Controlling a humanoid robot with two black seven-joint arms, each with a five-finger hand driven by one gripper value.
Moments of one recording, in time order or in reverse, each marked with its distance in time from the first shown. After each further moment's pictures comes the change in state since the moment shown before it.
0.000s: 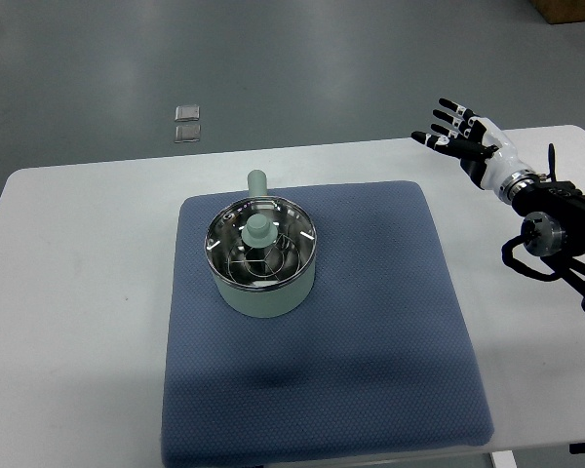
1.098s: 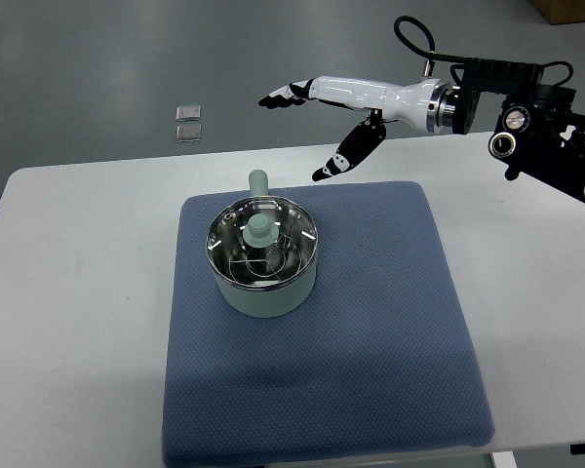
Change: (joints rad) left arm 0.000 0.000 0.000 0.000 0.000 0.000 0.000; right arm 0.423 -0.041 -0.226 0.268 -1.055 0.310 0.057
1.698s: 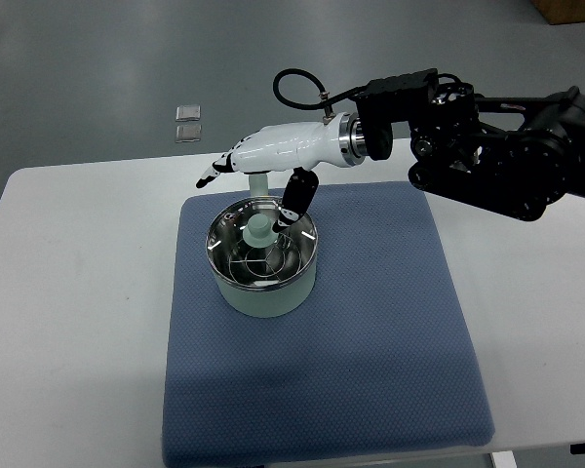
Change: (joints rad) left arm 0.000 0.000 0.000 0.000 0.000 0.000 0.000; right arm 0.188 0.171 -0.256 0.003 -0.182 0.002 -0.044
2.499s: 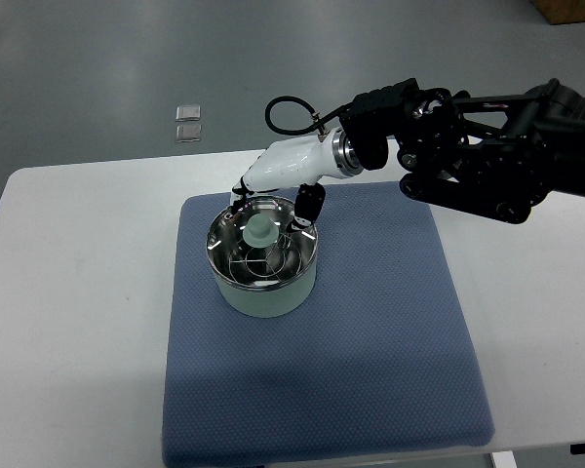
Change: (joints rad) left arm 0.000 0.000 0.000 0.000 0.000 0.000 0.000; right arm 0.049 0.039 -0.129 -0.055 -0.055 0.012 -0.029
